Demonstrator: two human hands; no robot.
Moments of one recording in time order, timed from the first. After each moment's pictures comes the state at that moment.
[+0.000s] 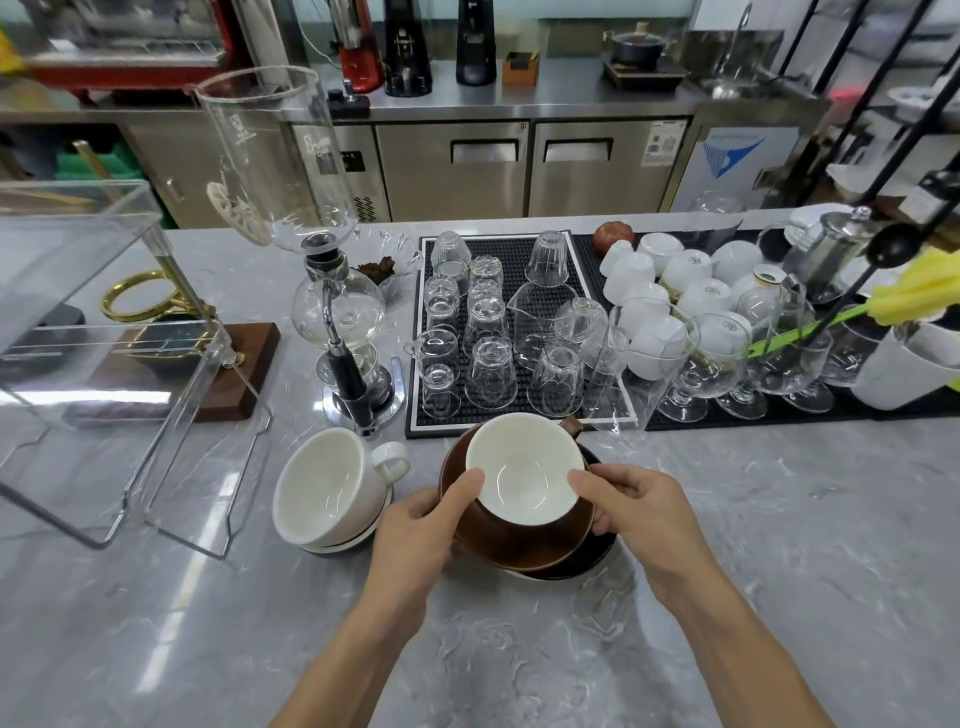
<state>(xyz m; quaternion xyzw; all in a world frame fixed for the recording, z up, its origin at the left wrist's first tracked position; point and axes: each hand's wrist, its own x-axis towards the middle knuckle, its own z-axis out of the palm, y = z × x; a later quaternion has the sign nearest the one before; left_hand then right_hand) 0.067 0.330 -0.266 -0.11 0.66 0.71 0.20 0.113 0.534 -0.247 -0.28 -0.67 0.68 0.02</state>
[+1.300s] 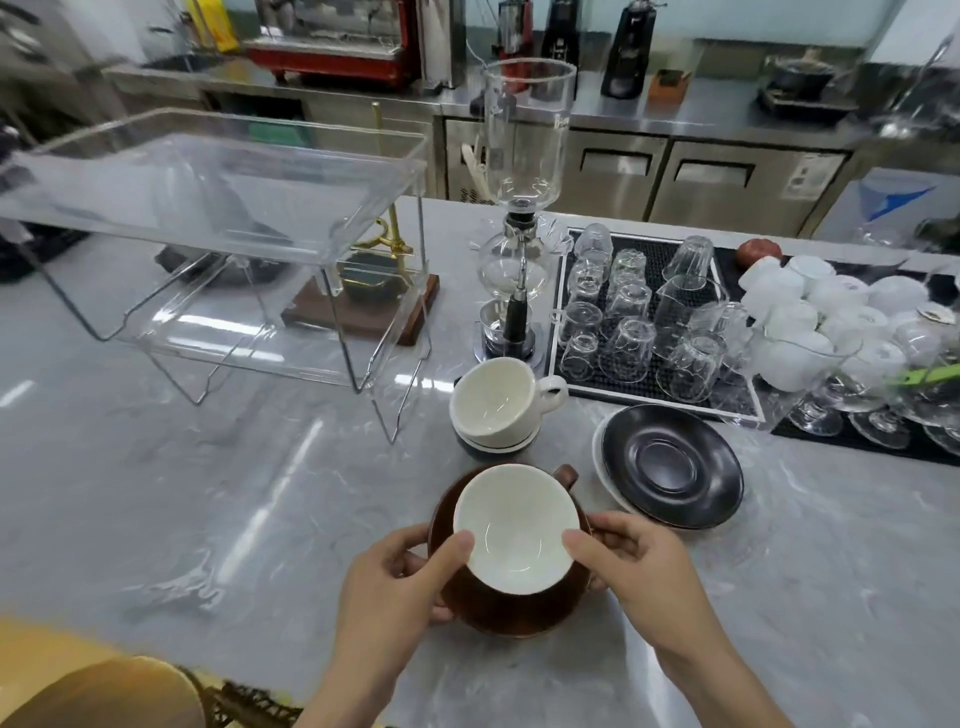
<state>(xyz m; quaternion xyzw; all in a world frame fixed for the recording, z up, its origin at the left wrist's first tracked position) 0.190 0.179 -0.267 -0.23 0.69 0.68 0.07 0.185 0.401 -0.251 -0.19 -0.70 0.68 -0.07</state>
